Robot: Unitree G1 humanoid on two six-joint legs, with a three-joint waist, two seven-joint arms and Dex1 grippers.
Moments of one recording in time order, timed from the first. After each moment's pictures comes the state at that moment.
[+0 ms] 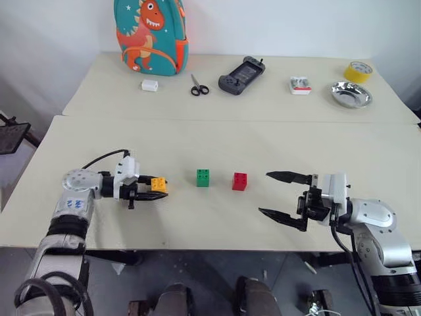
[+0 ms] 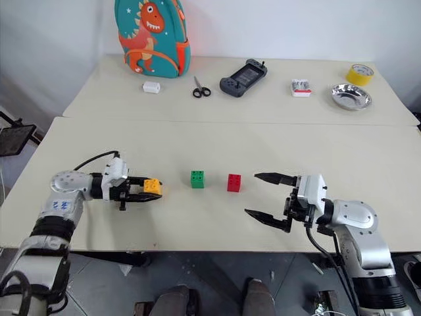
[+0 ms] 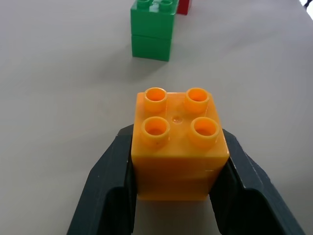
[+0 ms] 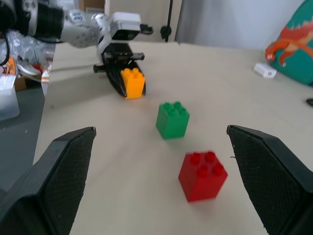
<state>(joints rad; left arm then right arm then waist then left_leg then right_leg) -0.75 0.62 -0.03 0.90 -0.18 -0.30 -1.44 -0.13 -0.63 -0.10 -0.15 0.54 -0.02 1.20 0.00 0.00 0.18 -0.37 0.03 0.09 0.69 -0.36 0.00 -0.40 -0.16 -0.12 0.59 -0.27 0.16</state>
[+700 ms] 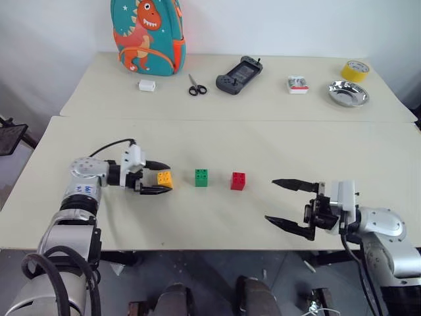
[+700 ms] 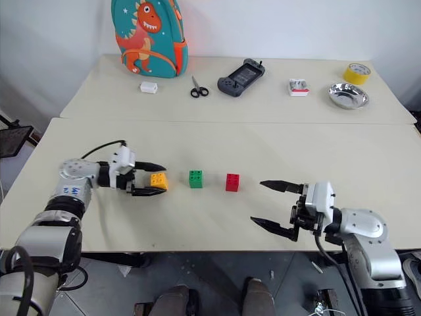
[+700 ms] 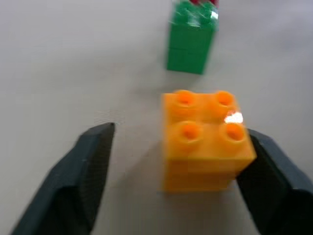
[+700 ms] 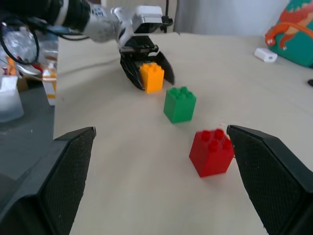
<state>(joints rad) -0.86 0.64 0.07 1.10 -0.15 -0.37 -1.45 -0.12 -0.69 -0.14 -0.19 0.61 0.06 1.23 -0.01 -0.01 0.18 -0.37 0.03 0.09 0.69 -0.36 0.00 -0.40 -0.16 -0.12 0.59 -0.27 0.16</state>
